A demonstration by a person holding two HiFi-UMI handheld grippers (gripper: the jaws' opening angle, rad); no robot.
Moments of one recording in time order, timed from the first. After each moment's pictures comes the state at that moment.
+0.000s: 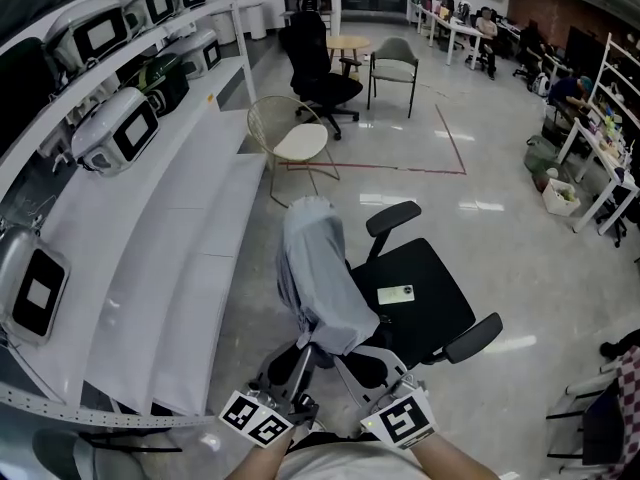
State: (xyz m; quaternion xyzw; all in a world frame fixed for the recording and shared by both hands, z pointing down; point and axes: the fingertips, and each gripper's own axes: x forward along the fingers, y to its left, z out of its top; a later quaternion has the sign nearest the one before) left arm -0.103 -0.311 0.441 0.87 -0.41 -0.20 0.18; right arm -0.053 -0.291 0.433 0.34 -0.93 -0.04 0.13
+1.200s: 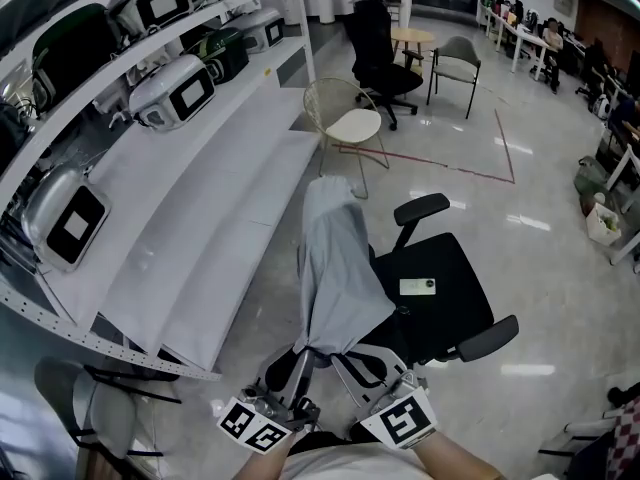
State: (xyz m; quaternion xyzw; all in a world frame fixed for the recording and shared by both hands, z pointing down) left arm -0.078 -0.220 0.424 0.82 -0.51 -0.22 0.14; right arm -0.028 -0.223 0.427 0.21 -0.97 -0.05 0.09
